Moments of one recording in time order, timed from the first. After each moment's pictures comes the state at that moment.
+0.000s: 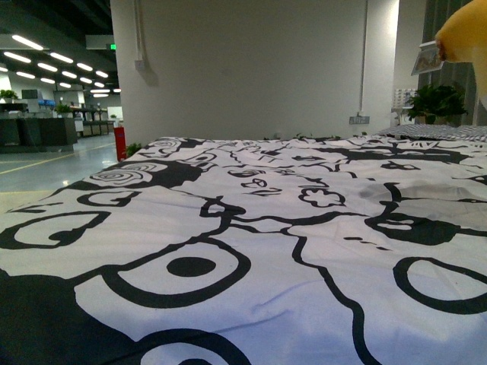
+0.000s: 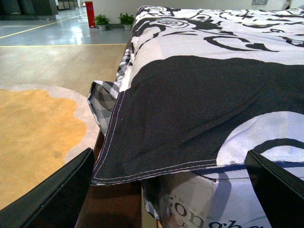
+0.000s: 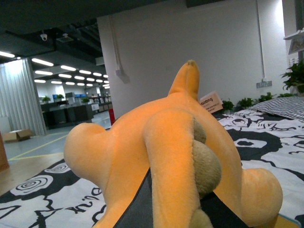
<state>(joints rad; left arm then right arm) 0.00 0.00 0.01 0.00 0.00 0.00 -0.41 0.96 0.49 0.98 -0.46 0.41</state>
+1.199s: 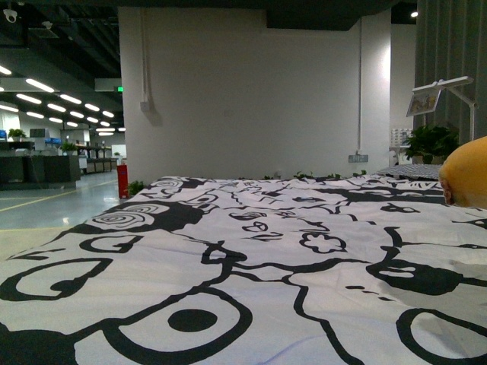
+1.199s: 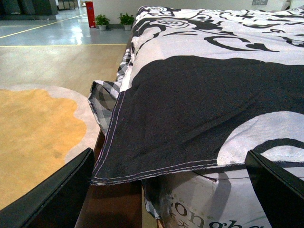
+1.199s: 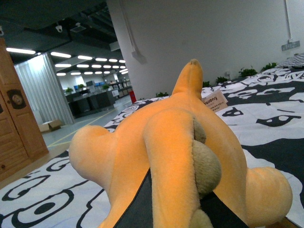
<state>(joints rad) 0.00 0.00 0.01 0.00 0.00 0.00 -0.44 0.30 0.17 0.56 -0.56 0.52</state>
